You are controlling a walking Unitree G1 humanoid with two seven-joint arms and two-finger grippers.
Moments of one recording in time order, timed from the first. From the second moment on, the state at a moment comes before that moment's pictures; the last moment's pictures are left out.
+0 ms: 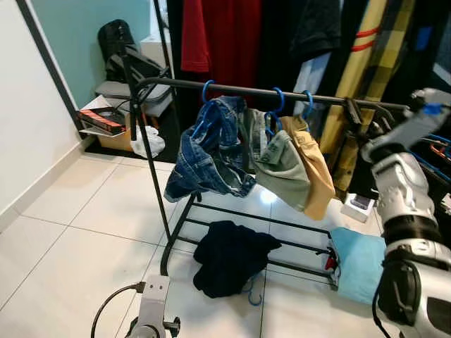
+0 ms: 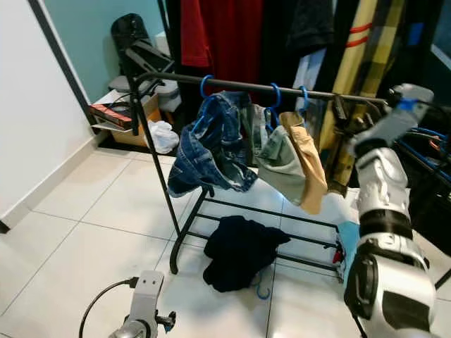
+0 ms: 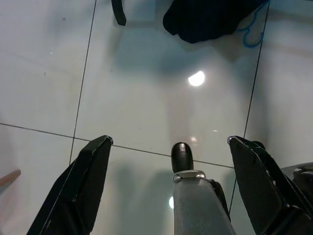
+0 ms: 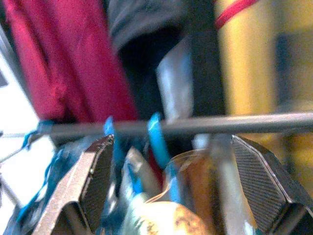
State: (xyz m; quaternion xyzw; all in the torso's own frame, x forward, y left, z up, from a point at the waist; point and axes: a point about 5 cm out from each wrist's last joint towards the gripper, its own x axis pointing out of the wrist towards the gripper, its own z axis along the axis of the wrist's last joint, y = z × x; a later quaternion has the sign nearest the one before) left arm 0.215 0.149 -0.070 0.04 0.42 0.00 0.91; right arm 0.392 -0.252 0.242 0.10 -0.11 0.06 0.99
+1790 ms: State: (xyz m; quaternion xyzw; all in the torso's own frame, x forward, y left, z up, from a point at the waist) left arm 0.191 0.162 -0.082 0.06 0.44 -0.01 0.89; right arm 0.398 -0.256 0.207 0.08 0.09 0.04 0.99
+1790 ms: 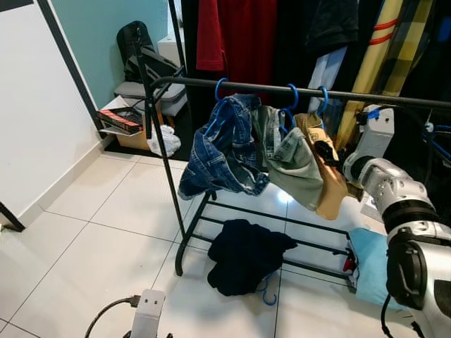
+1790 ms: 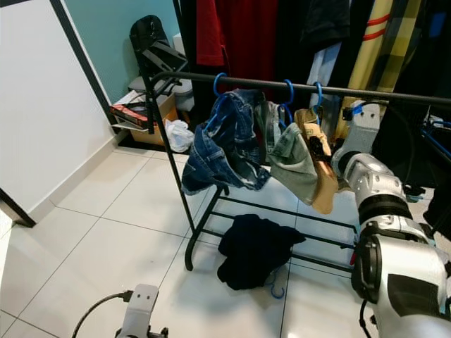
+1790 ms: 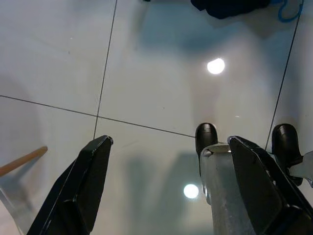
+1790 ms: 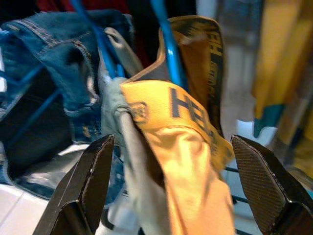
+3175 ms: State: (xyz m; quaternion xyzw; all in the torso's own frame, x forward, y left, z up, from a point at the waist) left arm 0.201 0.156 -0.077 0.06 0.43 0.00 0.90; right arm 0.376 -0.299 0.246 -0.03 0.11 0.04 0.99
